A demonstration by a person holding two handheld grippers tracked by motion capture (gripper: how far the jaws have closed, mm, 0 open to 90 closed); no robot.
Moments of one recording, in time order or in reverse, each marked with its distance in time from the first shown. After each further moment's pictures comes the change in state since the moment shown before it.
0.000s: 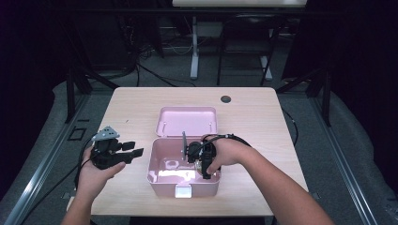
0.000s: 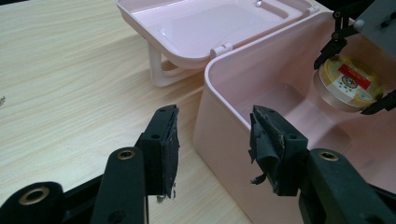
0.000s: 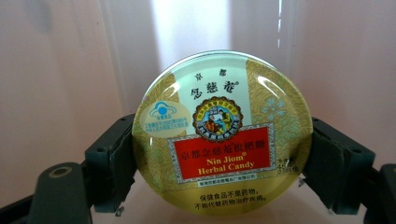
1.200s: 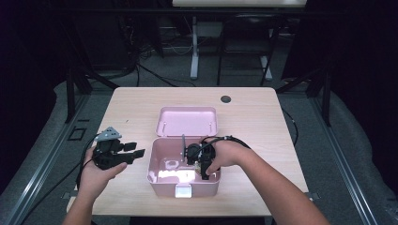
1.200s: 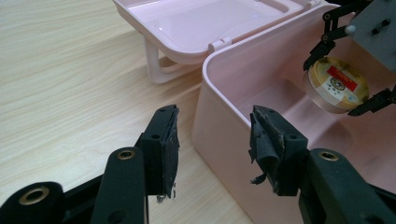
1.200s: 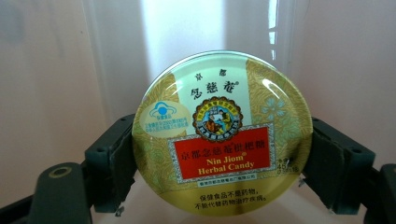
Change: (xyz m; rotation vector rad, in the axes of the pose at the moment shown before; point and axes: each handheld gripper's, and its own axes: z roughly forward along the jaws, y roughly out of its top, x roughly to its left) left arm -0.001 -0.001 0.005 0.015 -0.002 0.004; right arm -0.001 0.003 0.013 -0.039 -0.036 -0.039
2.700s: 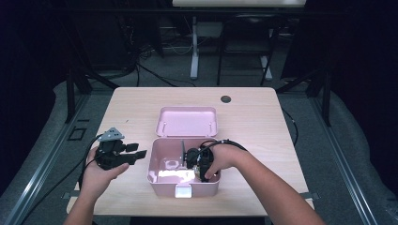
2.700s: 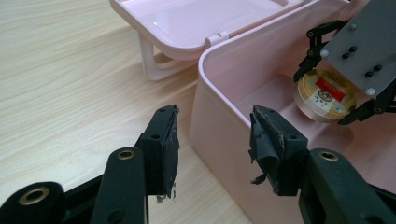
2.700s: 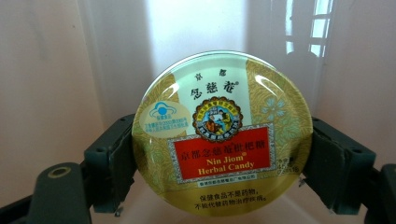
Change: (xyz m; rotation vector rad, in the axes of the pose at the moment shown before) left arm -0.001 -0.001 0.006 0.014 -0.011 0.007; right arm 0.000 0.003 0.025 0.034 0.051 -0.003
